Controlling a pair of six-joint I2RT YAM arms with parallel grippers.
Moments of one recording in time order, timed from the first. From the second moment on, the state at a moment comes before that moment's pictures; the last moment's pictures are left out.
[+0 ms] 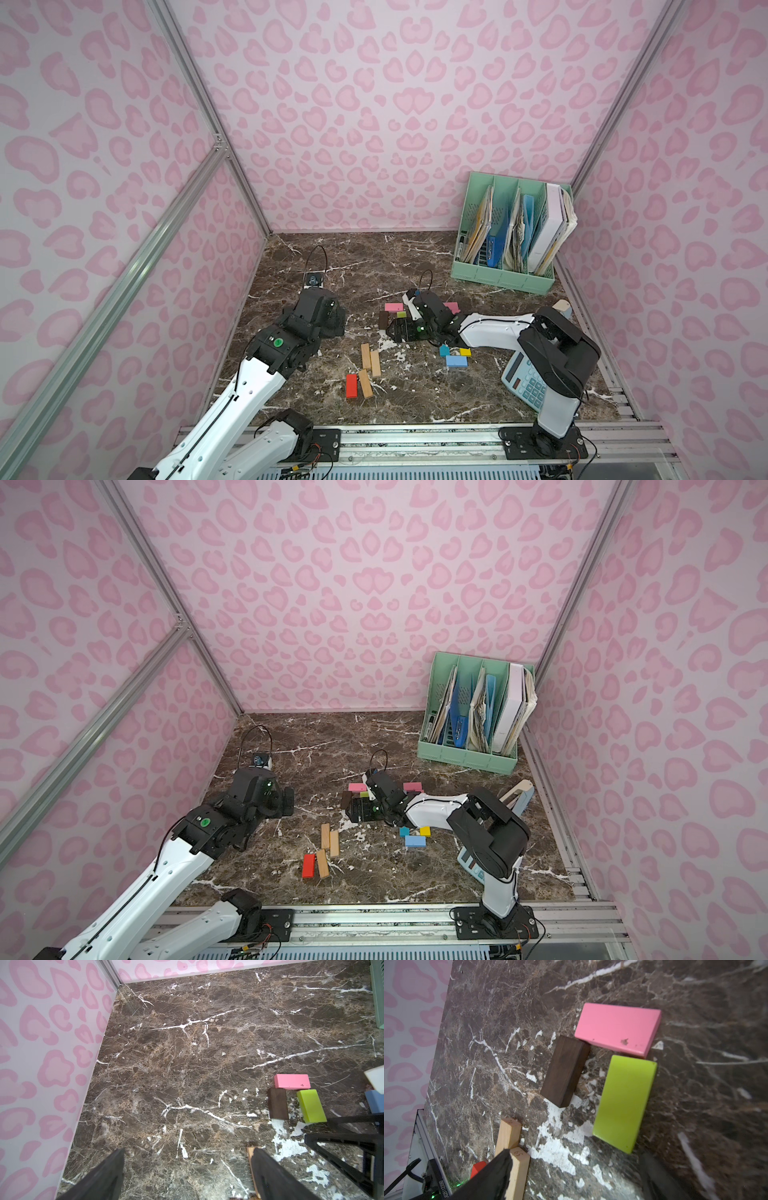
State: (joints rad) left arm -0.48 0.91 0.95 -0.87 -0.47 -0.34; right arm 0.86 1.84 0.97 0.08 -0.22 0.64
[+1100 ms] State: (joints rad) left arm -0.48 0.92 0.94 -0.88 -0.55 -0.34; right arm 1.06 1.73 1.03 -0.10 -0.04 0.52
